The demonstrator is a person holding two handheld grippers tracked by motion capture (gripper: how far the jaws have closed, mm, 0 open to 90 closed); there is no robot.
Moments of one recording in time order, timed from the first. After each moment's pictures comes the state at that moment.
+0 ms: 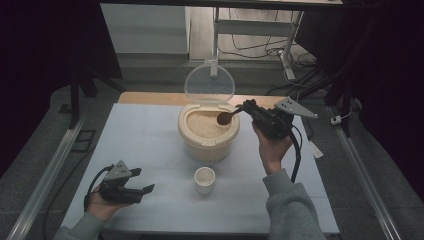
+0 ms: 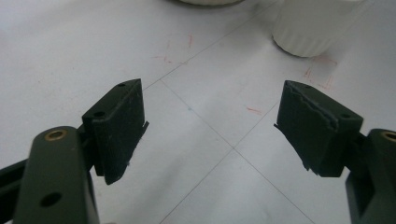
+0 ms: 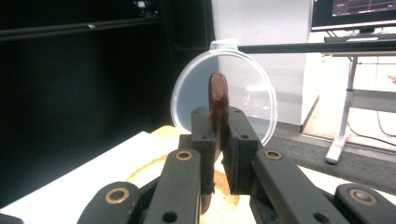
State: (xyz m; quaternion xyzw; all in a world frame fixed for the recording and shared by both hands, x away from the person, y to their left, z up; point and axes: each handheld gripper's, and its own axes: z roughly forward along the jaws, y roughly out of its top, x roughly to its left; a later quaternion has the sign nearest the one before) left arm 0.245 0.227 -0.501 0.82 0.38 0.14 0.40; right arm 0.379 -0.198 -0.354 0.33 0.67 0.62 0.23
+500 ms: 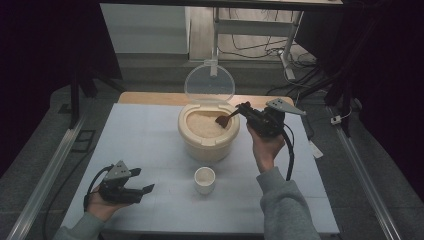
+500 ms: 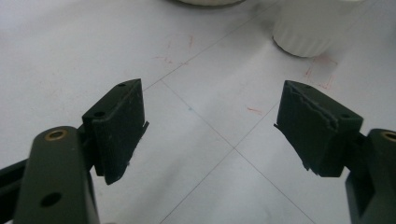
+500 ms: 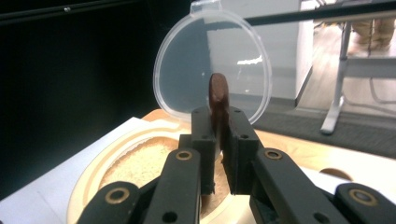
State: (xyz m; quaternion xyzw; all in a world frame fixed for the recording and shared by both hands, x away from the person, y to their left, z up) left arm 0.245 0.228 -0.501 0.82 0.38 0.14 0.40; right arm 0.397 -0.188 -0.376 0.38 0.68 0.60 0.21
